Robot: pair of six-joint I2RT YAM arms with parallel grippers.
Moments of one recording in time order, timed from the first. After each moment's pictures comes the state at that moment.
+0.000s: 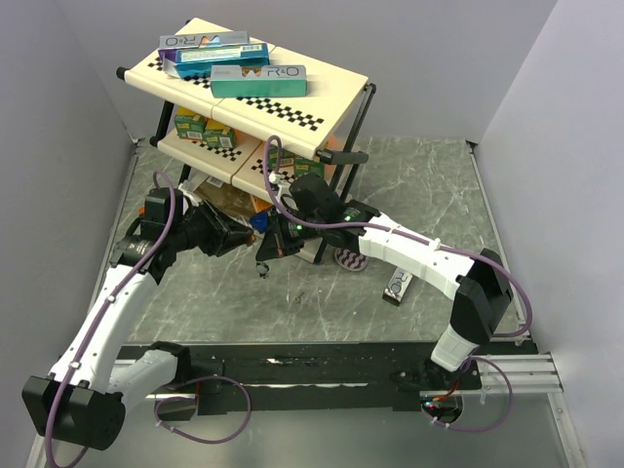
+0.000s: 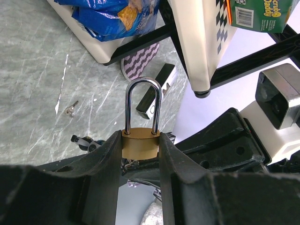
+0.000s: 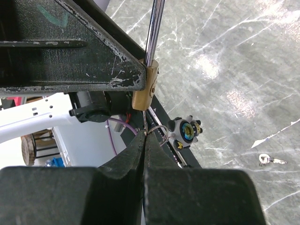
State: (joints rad) left arm -0.22 0.99 0.97 -0.60 0.45 -1.07; right arm 0.88 1.64 1.43 -0.40 -0.47 0.60
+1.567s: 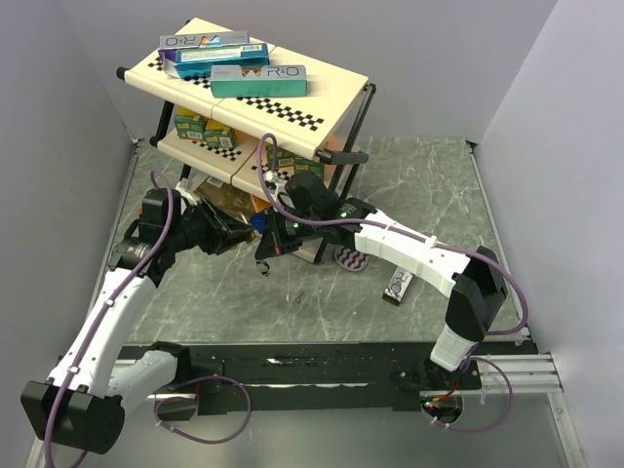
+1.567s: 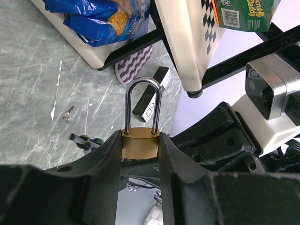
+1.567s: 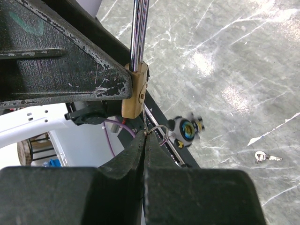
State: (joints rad) left arm -0.22 0.97 0.96 -0.56 0.45 -1.07; right arm 0.88 1.67 1.48 -0.46 -0.44 0.59
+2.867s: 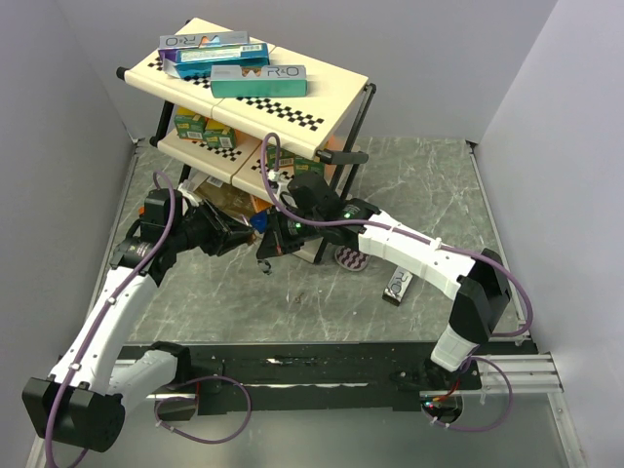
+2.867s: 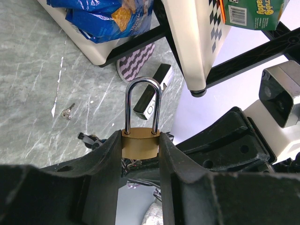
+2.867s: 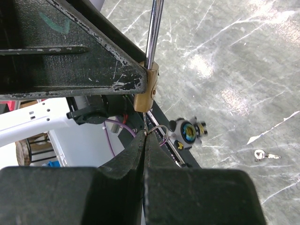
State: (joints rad) left arm -0.22 0.98 0.95 -0.56 0.46 -1.07; right arm 0.88 1.65 1.47 -0.46 -0.43 0.59
